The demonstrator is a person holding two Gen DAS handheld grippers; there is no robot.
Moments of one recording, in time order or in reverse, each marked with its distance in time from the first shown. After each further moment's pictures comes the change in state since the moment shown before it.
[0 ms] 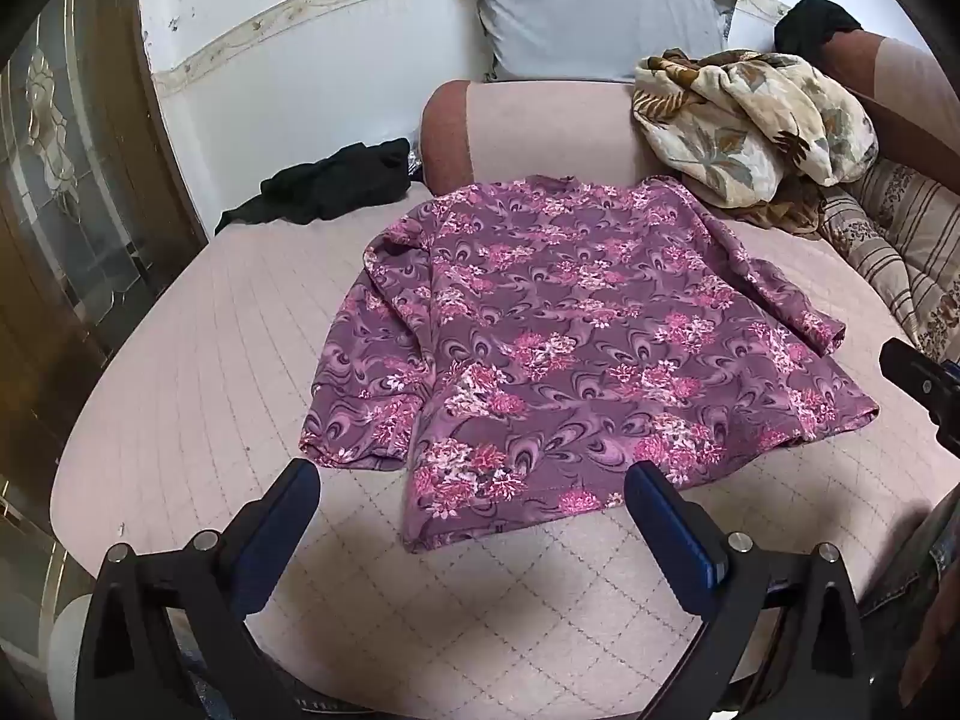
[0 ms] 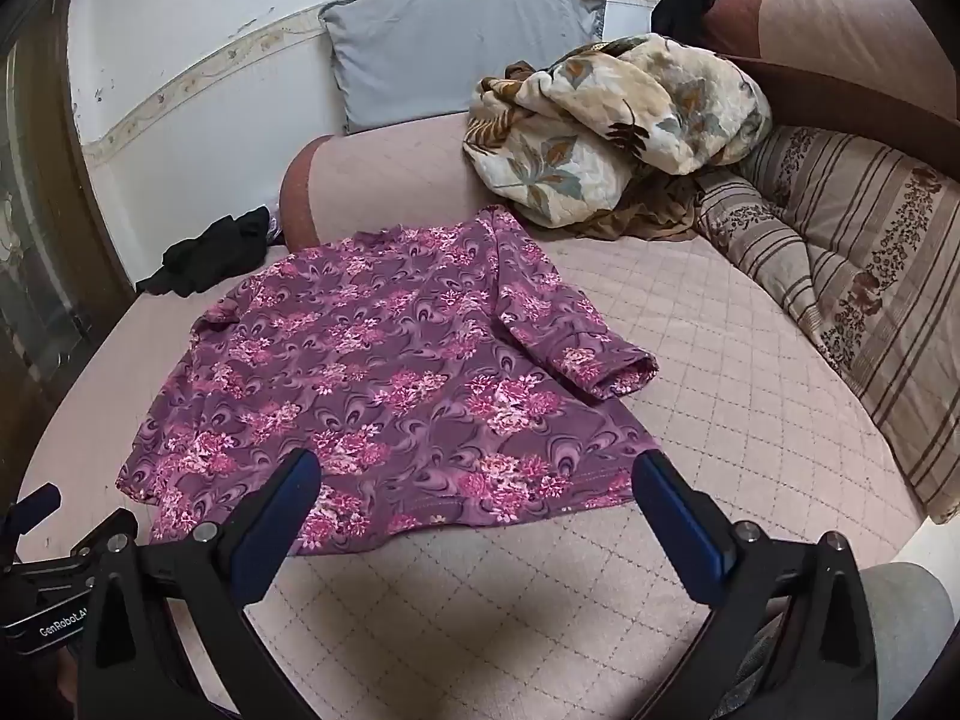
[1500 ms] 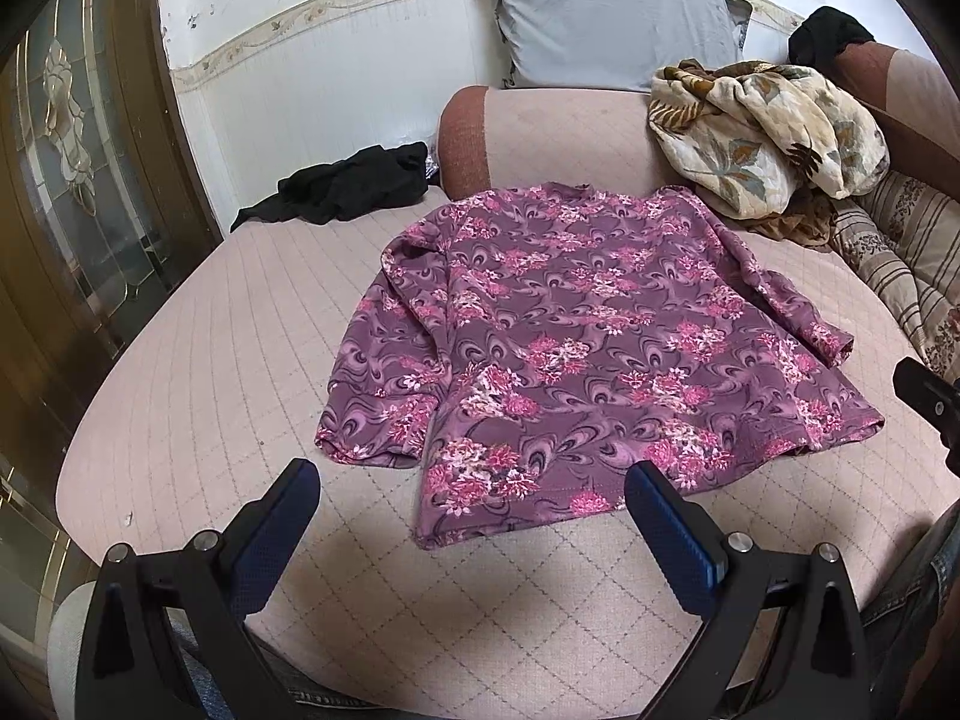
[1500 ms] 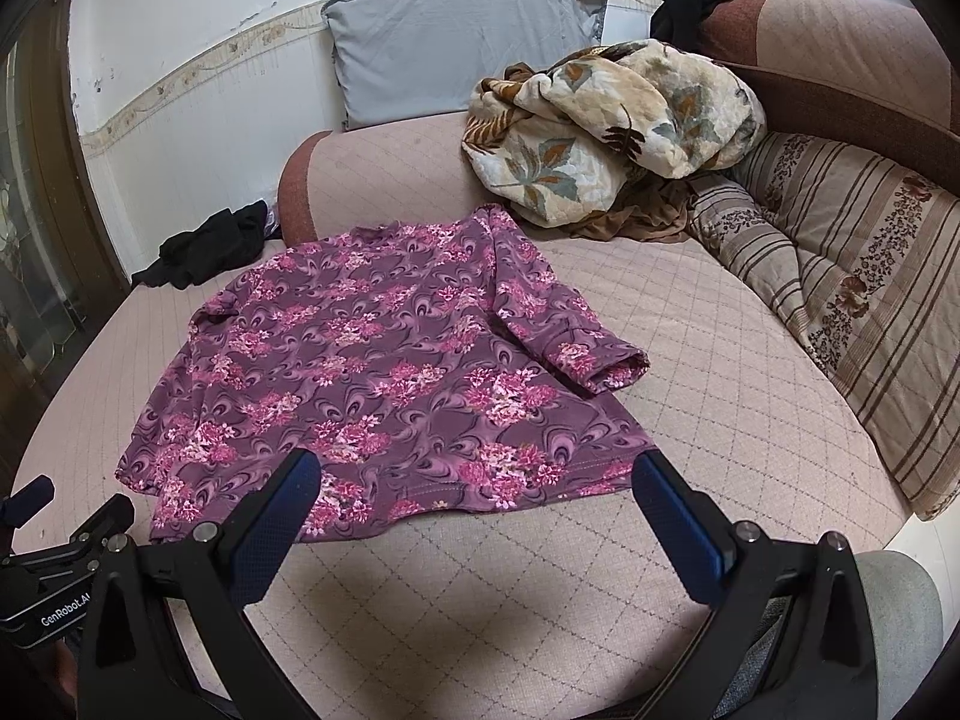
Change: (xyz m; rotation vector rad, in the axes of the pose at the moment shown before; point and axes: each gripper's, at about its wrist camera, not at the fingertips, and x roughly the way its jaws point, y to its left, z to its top) left arm -0.002 0.001 0.000 -0.030 0.007 0.035; right arm -0.011 0.008 -0.002 -0.012 0.009 -0.029
